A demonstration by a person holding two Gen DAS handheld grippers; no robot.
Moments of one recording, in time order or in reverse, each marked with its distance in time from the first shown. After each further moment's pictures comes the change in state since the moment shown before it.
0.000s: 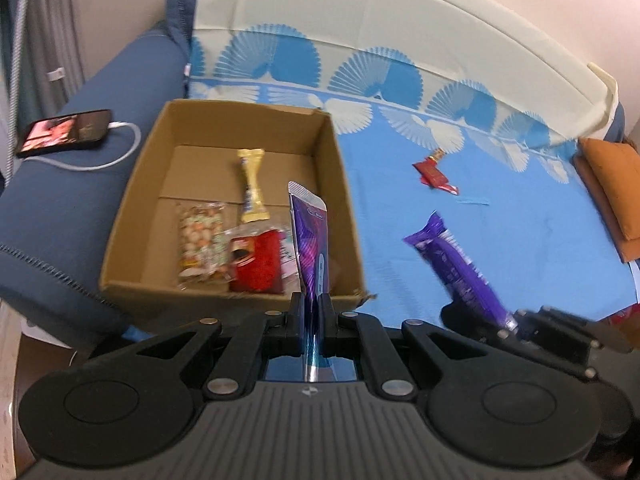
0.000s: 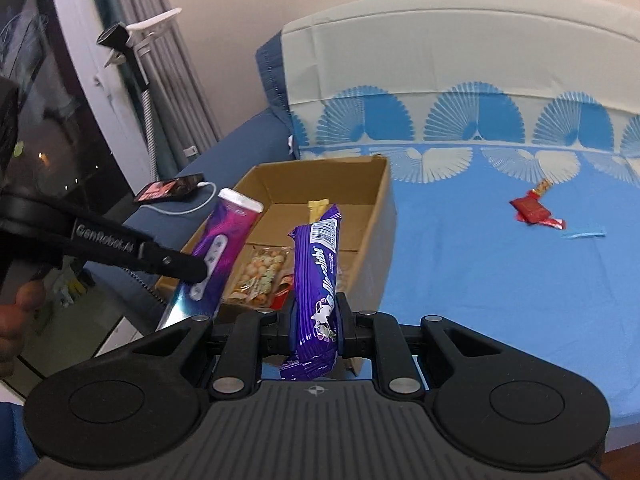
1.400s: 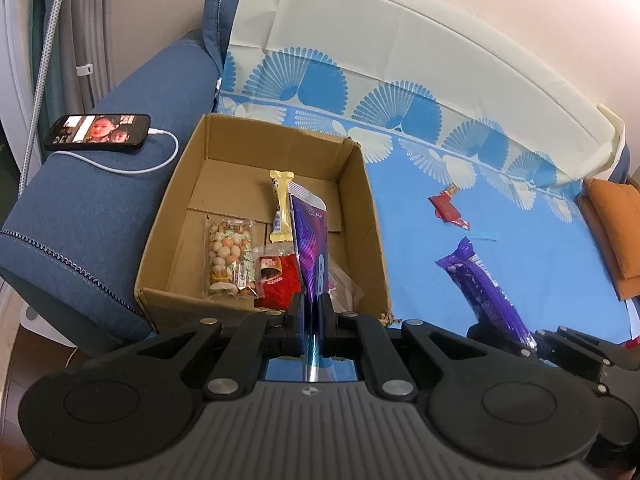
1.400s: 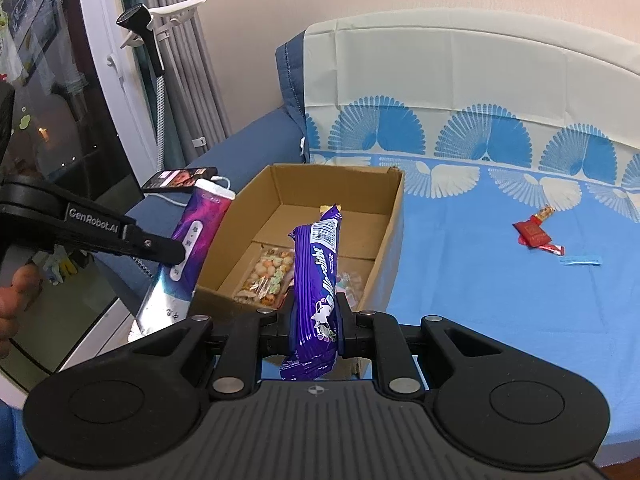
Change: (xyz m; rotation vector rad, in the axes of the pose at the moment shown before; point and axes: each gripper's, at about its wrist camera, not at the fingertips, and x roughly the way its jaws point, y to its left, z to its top) left arm -0.015 0.037 0.007 -0.082 -0.068 -0.005; right arm 0.000 0.019 0.004 -0.074 -0.007 -0.031
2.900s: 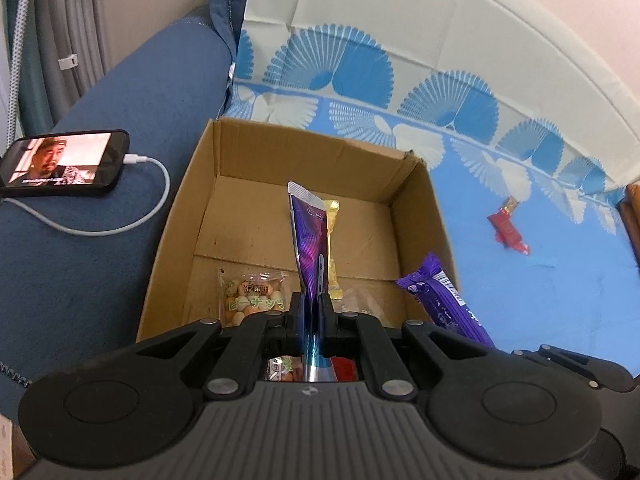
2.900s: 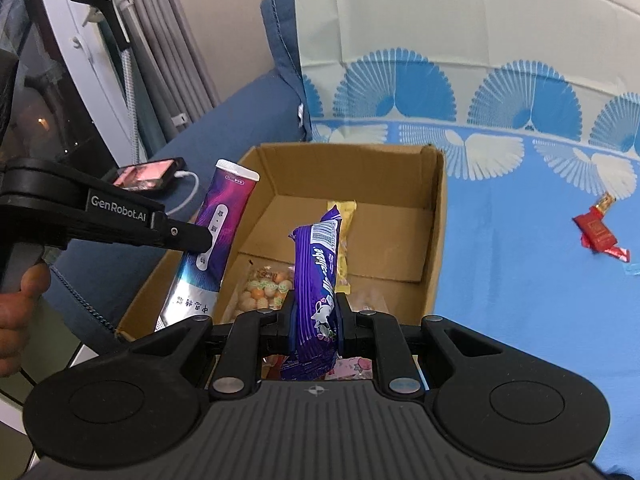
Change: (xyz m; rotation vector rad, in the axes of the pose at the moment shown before) left arm 0.142 0.044 0.091 0.003 0.083 0.062; right arm 0.167 -0.003 0.056 0.053 0.136 0.028
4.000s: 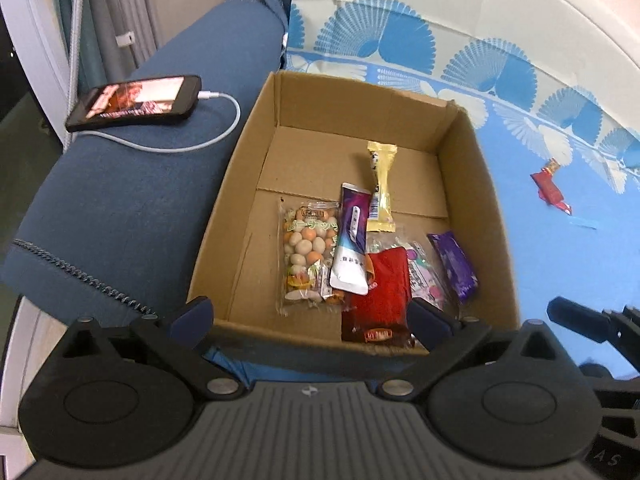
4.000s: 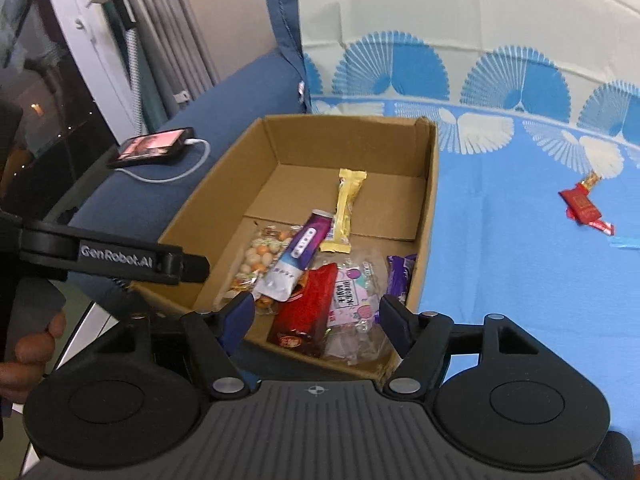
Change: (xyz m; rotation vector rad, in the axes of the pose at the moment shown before) left arm -0.043 0.003 -0.068 -0.007 0.034 0.175; right arm -0.048 0.030 -0.032 -0.030 0.030 -0.022
